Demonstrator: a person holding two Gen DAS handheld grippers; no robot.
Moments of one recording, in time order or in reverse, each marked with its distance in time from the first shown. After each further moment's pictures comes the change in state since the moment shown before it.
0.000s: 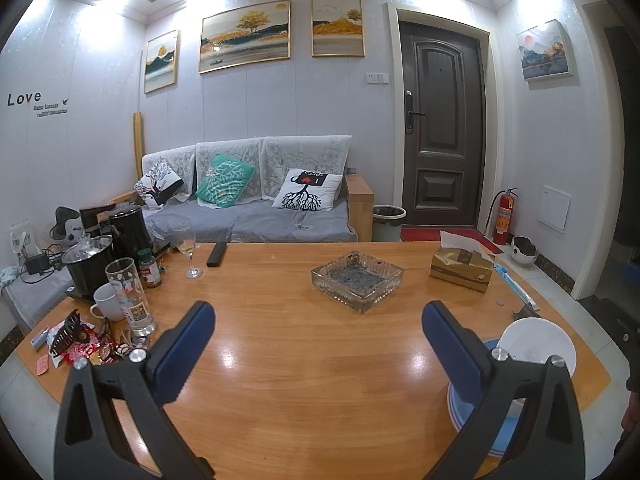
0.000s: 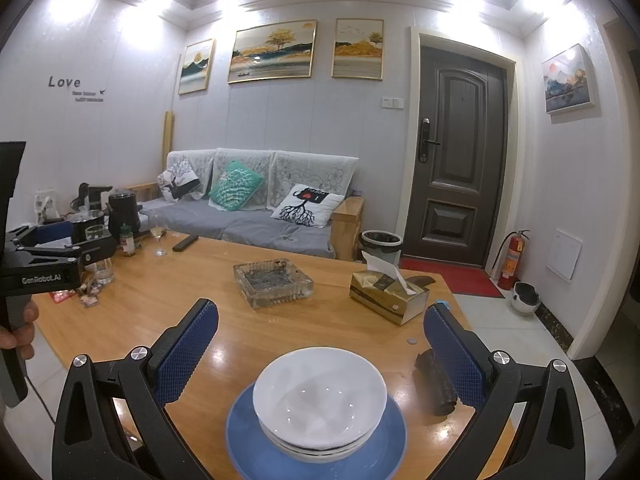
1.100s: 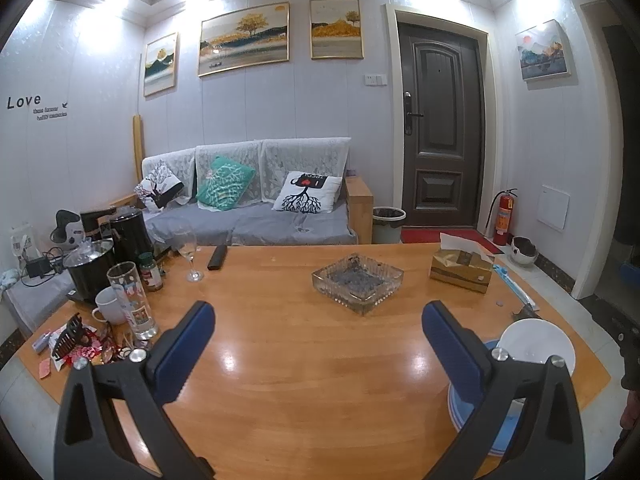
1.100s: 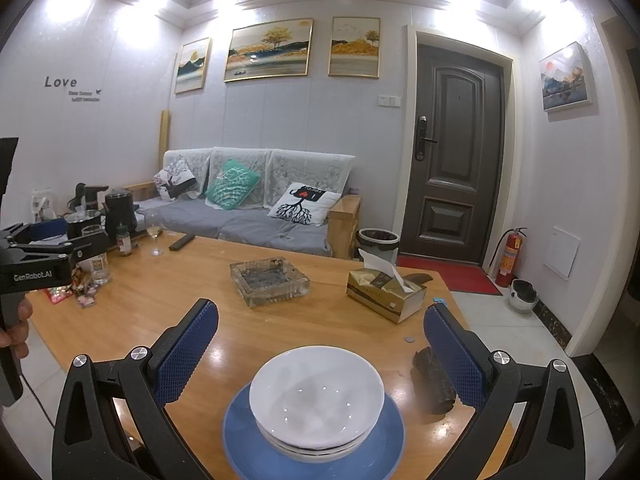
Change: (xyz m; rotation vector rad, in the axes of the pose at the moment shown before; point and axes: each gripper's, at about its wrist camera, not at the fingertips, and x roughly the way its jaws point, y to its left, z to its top) left arm -0.004 0.005 0.002 0.005 -0.011 -0.002; right arm 0.005 -0.007 -0.004 0.004 0.006 -0.008
